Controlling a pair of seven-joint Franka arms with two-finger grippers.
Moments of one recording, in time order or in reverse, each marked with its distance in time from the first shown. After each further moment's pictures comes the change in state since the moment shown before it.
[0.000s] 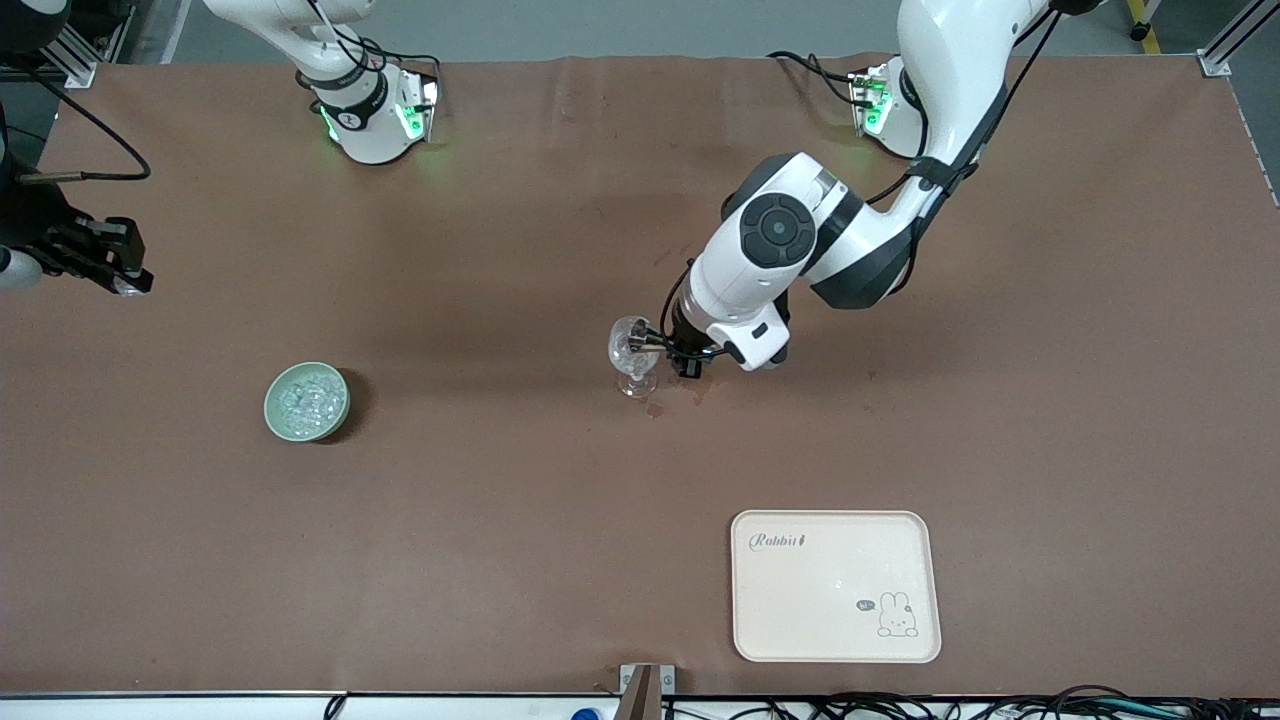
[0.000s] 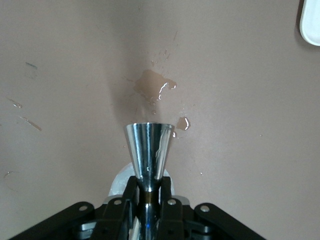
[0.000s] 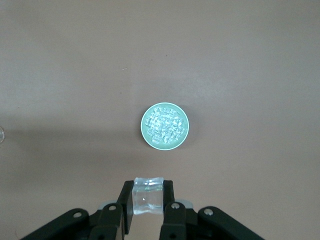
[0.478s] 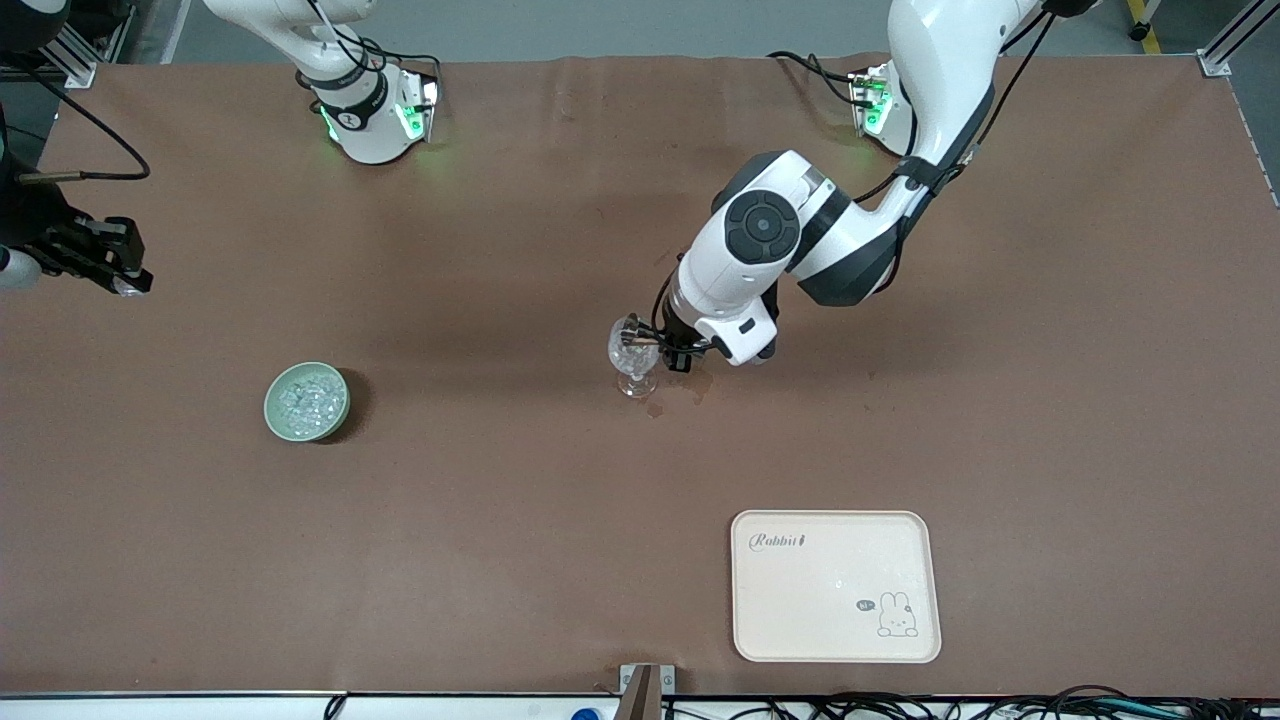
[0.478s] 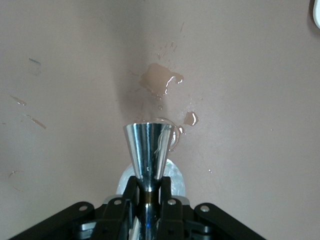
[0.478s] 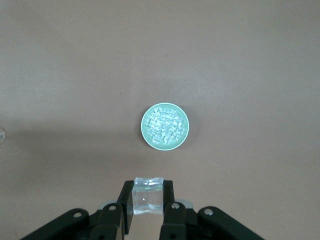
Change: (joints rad) left arm -0.021 0.006 0.001 0.000 0.006 0.000 -0.003; right arm 0.000 0.000 0.000 0.001 0.001 0.000 0.000
